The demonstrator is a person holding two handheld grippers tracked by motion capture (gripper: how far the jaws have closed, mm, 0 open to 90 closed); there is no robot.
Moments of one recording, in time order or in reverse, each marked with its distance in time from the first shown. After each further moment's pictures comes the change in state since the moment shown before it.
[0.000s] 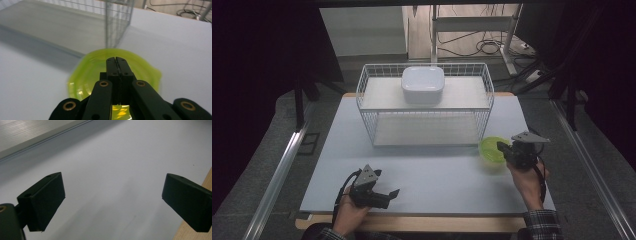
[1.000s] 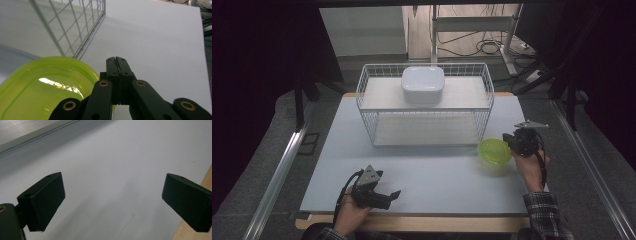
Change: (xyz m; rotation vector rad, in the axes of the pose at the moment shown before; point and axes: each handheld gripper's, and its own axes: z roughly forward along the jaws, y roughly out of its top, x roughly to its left) left arm -0.001 0.000 0.004 0.027 -0.014 0.003; right arm -0.046 0.005 0.041 0.087 -0.058 0.054
